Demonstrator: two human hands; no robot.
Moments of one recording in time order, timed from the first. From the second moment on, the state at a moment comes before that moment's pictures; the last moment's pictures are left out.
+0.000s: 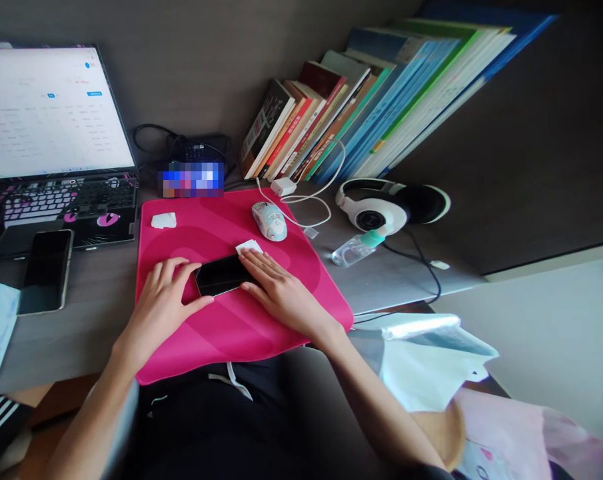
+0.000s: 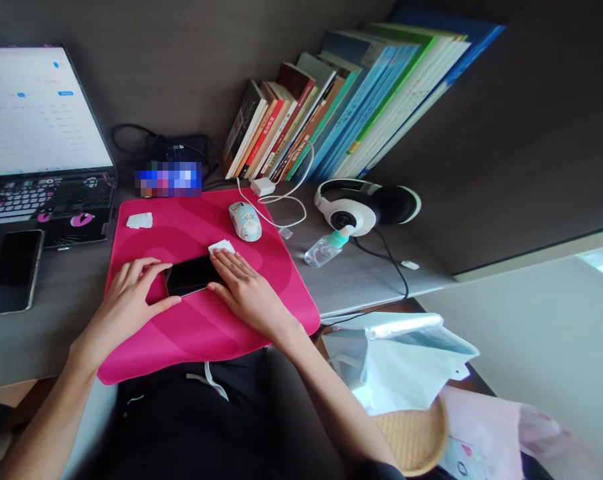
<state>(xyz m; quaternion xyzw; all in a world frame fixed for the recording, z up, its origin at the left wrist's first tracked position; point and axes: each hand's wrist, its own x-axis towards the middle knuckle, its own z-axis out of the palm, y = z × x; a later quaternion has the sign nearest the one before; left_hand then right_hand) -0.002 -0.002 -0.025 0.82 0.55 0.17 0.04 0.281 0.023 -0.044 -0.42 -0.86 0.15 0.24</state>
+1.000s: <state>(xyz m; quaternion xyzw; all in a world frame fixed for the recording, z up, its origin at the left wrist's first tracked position) -0.002 -0.004 -0.022 0.81 0.56 0.17 0.08 0.293 -0.012 -0.020 -0.41 -0.89 0.13 0.18</state>
